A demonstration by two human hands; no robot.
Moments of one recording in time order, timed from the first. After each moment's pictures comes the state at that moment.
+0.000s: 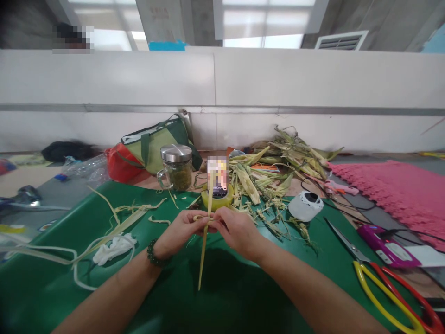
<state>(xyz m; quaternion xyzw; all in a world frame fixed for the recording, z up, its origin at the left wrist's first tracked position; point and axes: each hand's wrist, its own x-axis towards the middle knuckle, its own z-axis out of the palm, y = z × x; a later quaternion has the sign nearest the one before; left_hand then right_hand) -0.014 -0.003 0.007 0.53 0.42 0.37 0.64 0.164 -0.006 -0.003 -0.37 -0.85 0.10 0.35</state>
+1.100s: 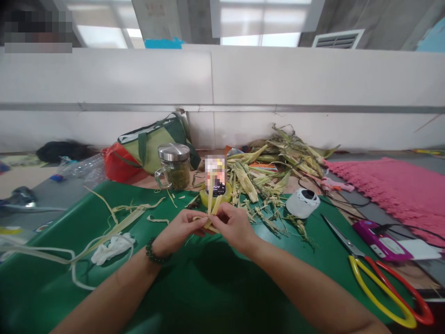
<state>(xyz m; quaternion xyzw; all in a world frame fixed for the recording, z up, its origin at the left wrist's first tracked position) -0.016 -0.002 0.006 0.53 0.41 0.34 0.66 0.150 -0.003 -0.013 -0.45 -0.71 0.27 0.47</state>
